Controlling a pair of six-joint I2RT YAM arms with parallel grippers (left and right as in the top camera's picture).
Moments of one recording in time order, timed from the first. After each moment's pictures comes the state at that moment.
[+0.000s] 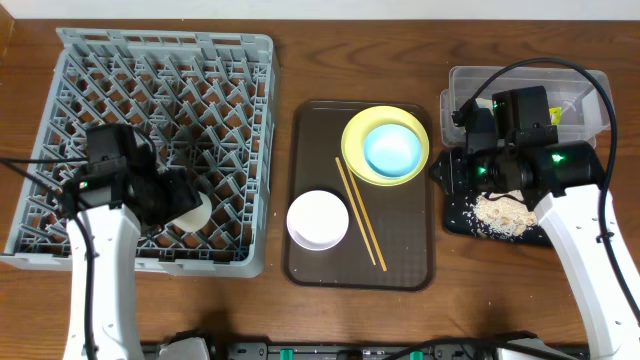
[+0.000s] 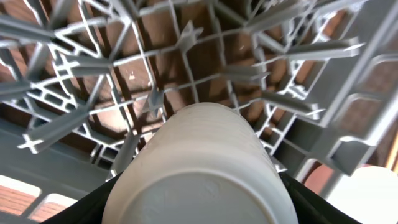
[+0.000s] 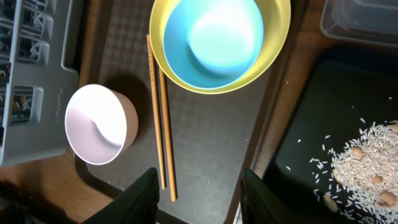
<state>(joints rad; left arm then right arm) 0.26 1.29 1.05 -1.05 0.14 -0.25 0.17 1.37 1.25 -1.03 -0.32 0.12</state>
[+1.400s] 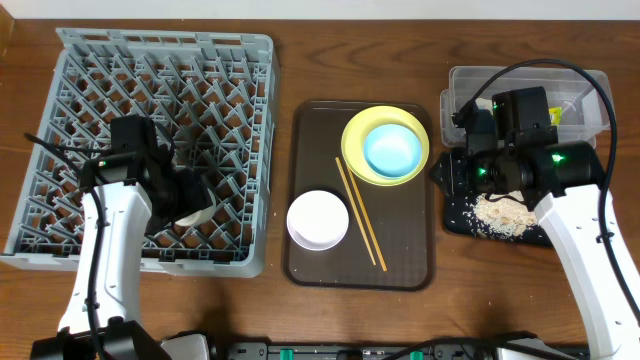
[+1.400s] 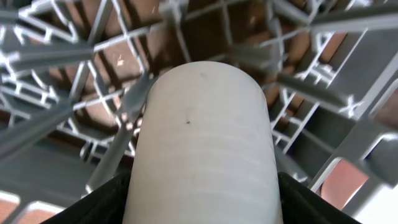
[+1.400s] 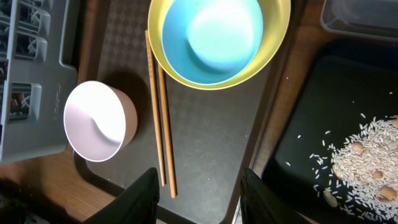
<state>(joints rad) 0.20 1.41 1.06 -1.08 0.10 -0.25 0.17 1.37 1.25 -1.04 -0.32 0.12</state>
